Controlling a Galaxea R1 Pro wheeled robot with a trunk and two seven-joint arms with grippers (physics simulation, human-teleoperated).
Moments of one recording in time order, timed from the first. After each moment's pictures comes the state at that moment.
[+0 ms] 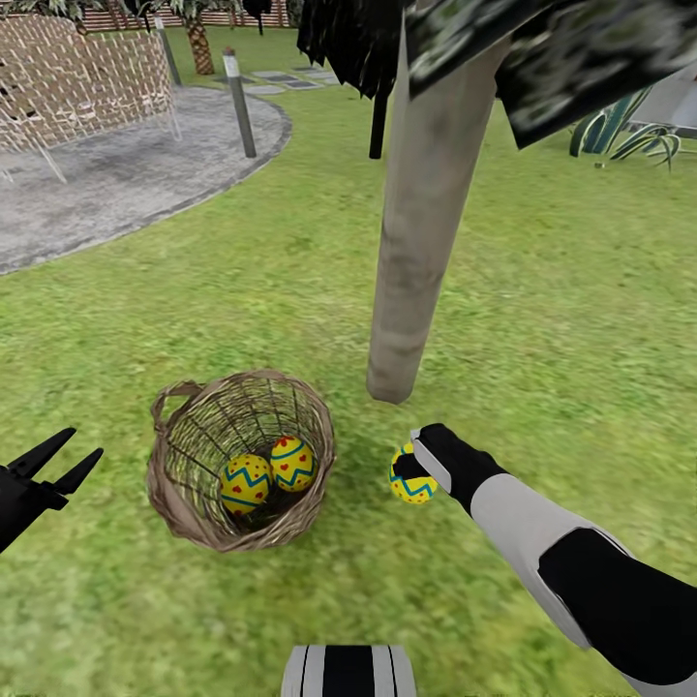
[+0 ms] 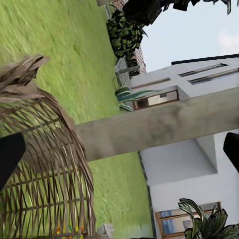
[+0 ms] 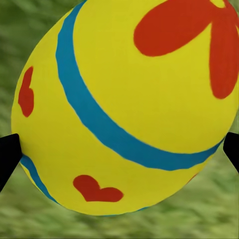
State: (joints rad) left arm -0.35 0.26 0.76 -1.34 0.97 1.01 -0.86; right arm -1.08 0.07 0.55 -0.37 -0.49 0.75 -0.22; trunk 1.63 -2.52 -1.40
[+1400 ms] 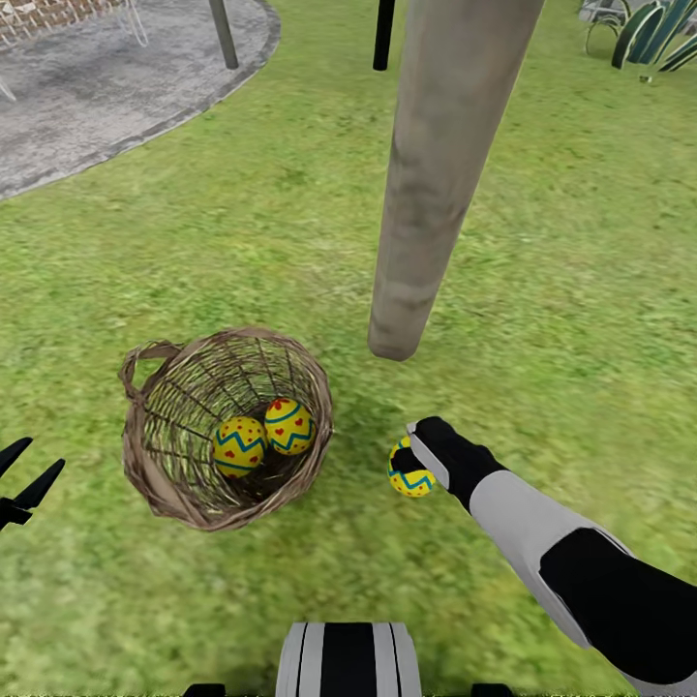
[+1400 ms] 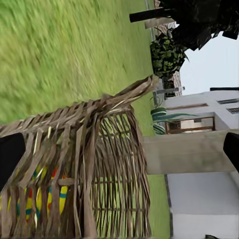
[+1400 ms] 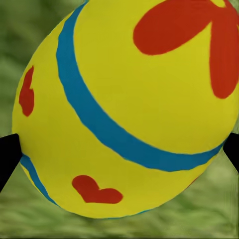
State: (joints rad) left arm -0.35 0.27 0.89 -1.28 0.96 1.01 -0.86; right arm -1.09 0.07 0.55 -0.43 -0.45 0.80 -0.22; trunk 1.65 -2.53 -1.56
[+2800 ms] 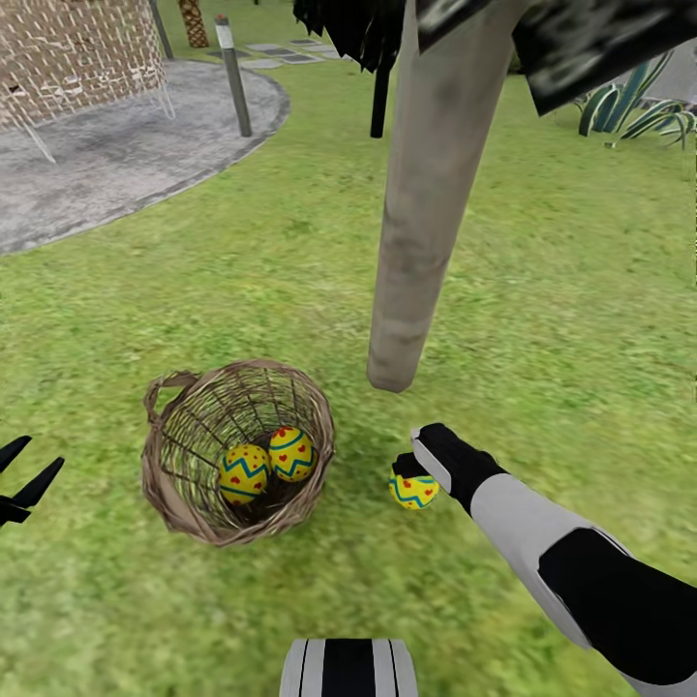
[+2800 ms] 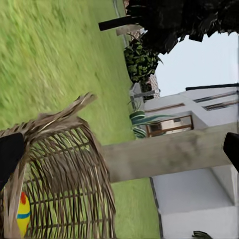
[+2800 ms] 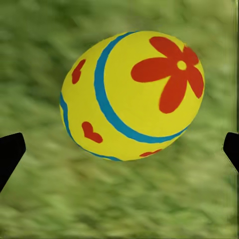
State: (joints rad) left arm -0.35 0.27 0.88 -1.29 0.97 1.01 -0.86; right arm -1.08 0.07 0.55 -0.37 -0.49 0.74 -0.22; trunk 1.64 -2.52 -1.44
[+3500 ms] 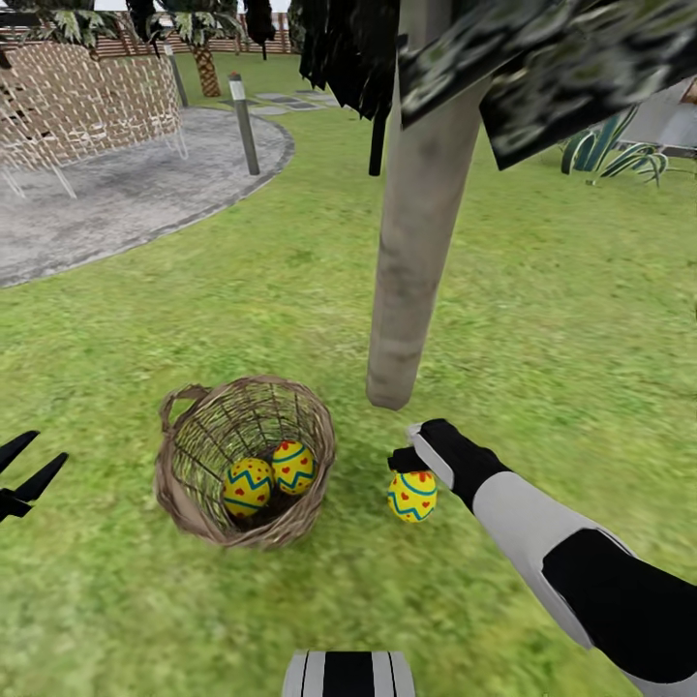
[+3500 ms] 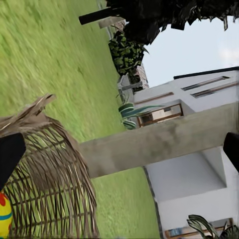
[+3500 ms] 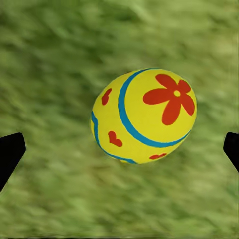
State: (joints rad) left arm -0.35 0.32 0.84 -1.29 0.97 1.01 -0.86; right arm -1.08 0.06 0.54 -0.41 -0.50 0.75 -0.16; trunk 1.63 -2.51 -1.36
